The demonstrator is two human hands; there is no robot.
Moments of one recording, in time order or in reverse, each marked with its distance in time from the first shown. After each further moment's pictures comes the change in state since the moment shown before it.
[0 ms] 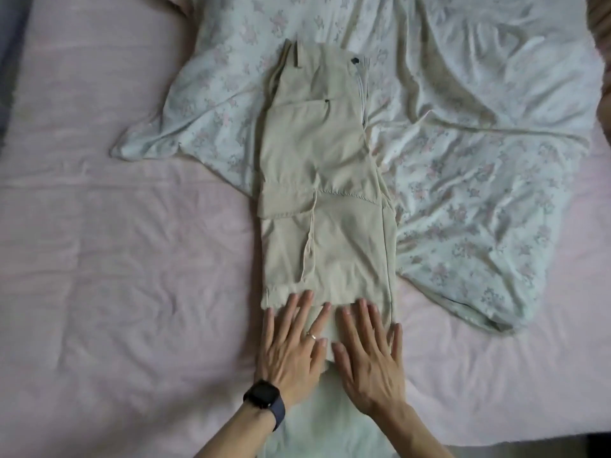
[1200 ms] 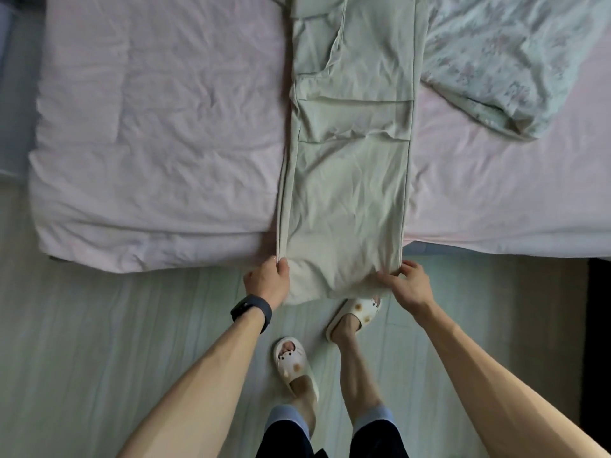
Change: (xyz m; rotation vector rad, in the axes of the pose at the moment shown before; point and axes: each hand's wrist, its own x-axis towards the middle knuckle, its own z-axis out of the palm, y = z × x) left_hand -0.276 0.027 0.055 -0.504 -0.316 -0.857; right_hand -0.232 0.069 0.084 0.698 -0.317 0.557
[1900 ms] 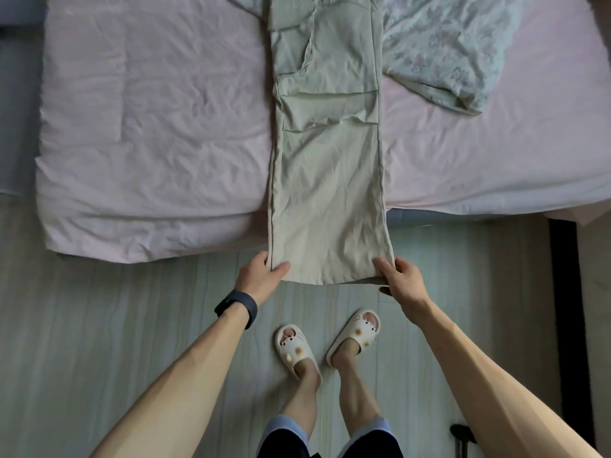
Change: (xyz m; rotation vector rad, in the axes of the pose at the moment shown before) left_hand -0.067 -0.038 -0.032 -0.180 -0.112 0.116; right_hand -0.104 0.026 0.007 0.449 0.035 0.024
